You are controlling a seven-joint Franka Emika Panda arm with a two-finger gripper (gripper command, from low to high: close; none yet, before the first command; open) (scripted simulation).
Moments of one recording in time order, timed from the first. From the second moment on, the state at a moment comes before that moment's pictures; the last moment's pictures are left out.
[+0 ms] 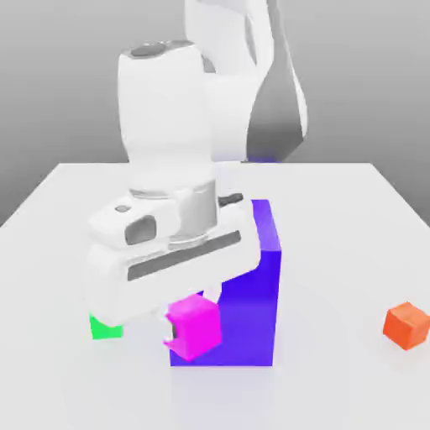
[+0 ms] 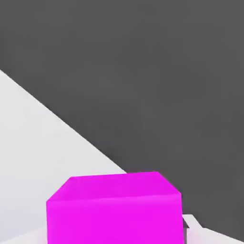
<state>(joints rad) -0.29 -0.05 0.16 -2.51 0.22 2.68 -0.24</state>
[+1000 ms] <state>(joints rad) -0.59 0.05 0.01 -2.88 -0.01 2.93 -0.32</state>
